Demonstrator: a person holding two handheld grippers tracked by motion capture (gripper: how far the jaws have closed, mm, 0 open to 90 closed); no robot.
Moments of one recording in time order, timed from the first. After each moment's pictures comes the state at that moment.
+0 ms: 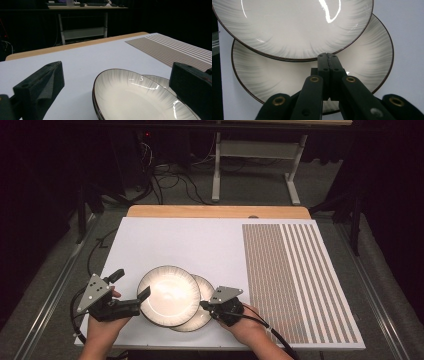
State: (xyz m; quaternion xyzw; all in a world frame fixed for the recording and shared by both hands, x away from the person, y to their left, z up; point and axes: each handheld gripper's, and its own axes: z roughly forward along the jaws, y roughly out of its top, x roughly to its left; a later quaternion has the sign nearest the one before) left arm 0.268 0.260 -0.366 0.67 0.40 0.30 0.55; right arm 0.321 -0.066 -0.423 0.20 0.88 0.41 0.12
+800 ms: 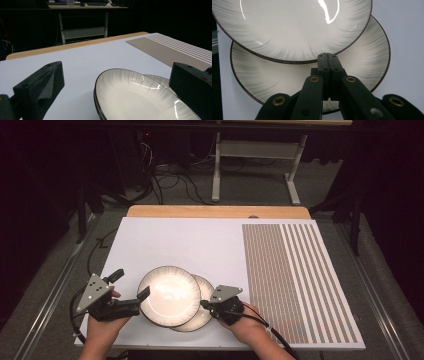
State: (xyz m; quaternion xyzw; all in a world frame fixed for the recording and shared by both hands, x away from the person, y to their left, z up) left arm 0.268 0.260 -0.366 0.66 0.41 0.29 0.55; right arm 0.322 -0.066 -0.420 0.20 0.89 0.40 0.12
